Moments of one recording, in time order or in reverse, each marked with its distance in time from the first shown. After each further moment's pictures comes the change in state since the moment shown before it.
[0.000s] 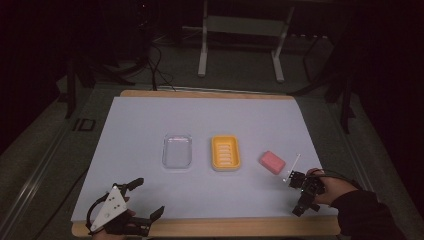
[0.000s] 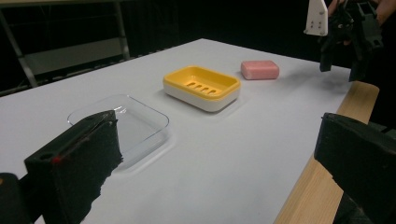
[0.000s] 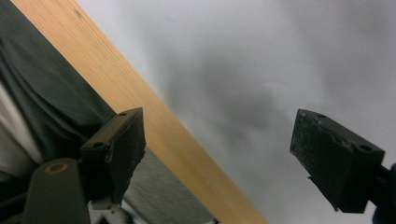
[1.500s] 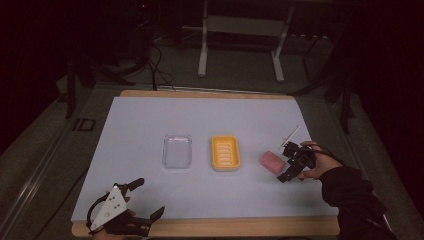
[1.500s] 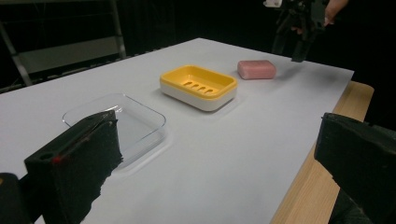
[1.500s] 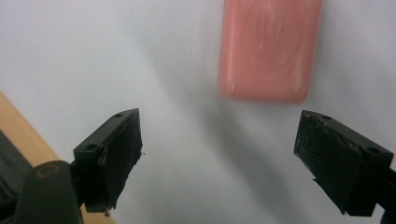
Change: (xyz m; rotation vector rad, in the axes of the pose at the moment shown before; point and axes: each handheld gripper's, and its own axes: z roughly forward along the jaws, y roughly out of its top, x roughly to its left) left arm 0.001 0.000 0.001 0.002 -0.015 -0.007; right arm -0.046 0.047 -0.034 -0.295 -0.032 0.035
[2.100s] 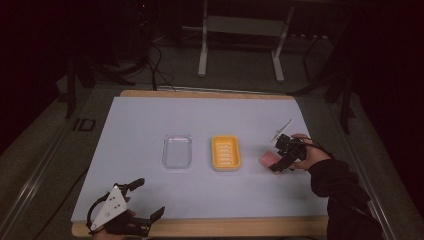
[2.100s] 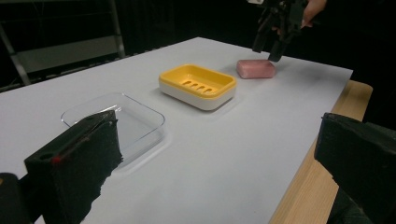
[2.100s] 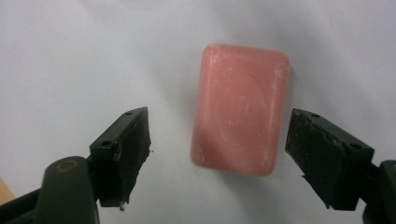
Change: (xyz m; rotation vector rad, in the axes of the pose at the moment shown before) left arm 0.000 0.000 0.000 0.003 -0.003 0.001; right arm -0.010 0.027 0.010 -0.085 -0.033 -0.056
